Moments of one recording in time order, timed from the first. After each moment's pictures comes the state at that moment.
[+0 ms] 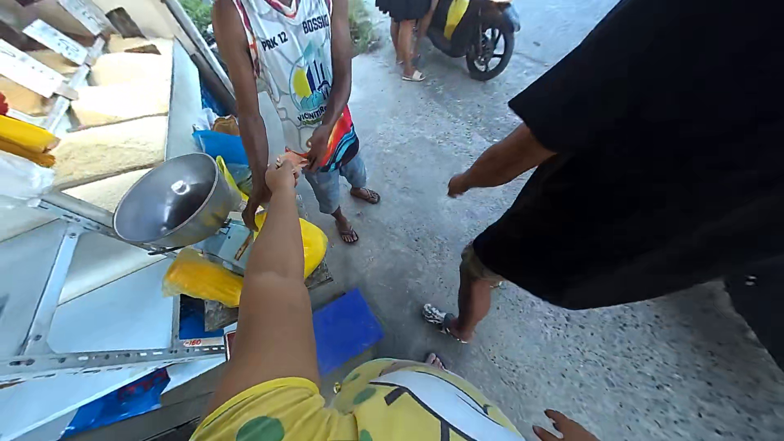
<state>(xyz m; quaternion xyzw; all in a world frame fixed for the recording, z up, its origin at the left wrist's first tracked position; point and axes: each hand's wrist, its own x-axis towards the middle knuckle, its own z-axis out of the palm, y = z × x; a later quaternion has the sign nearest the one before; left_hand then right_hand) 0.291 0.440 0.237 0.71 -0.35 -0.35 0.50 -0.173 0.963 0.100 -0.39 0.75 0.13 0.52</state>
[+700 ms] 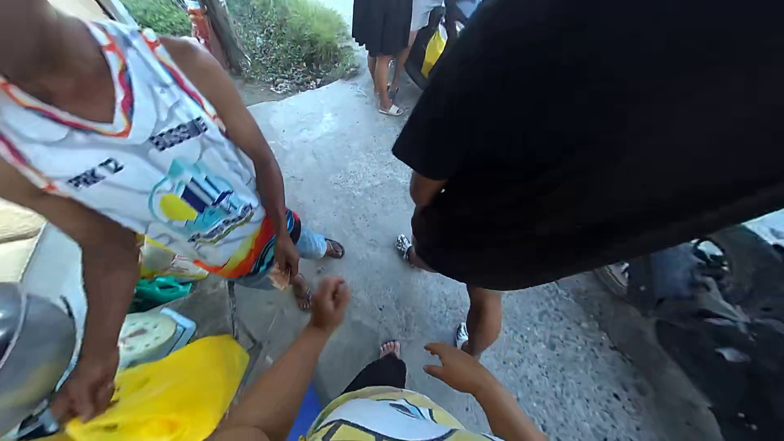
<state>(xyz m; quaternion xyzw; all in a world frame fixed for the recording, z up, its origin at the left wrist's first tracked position) 0.011 0.339 0.095 0.49 -0.74 -0.16 0.43 -0.289 0.446 0.069 -0.58 0.60 0.12 0.54</state>
